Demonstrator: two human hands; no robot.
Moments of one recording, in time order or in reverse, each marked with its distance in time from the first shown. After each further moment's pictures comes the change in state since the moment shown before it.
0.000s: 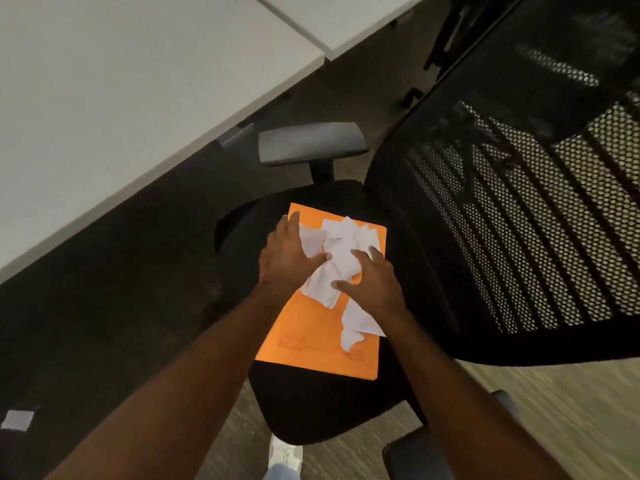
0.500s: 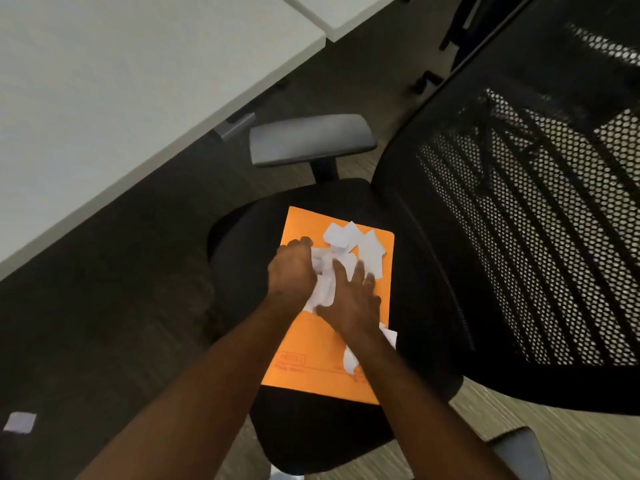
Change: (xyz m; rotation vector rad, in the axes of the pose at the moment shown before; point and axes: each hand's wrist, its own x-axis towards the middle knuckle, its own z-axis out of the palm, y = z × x) left_hand 0.038 -0.005 0.046 0.258 0.005 0.024; right_hand 0.028 -0.019 0.060 -0.155 -0.088 0.059
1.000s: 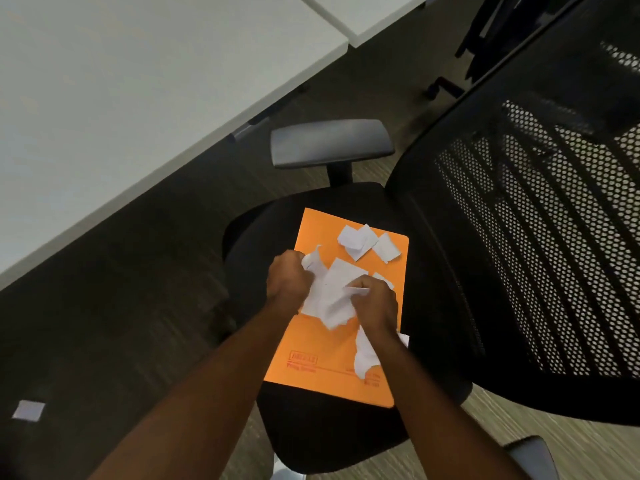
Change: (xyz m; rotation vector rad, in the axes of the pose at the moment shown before) left_hand 0.000 -0.036 0.004 -0.365 -0.095 -0.284; right_hand 0.001 0.011 -0.007 0.577 0.168 0.119
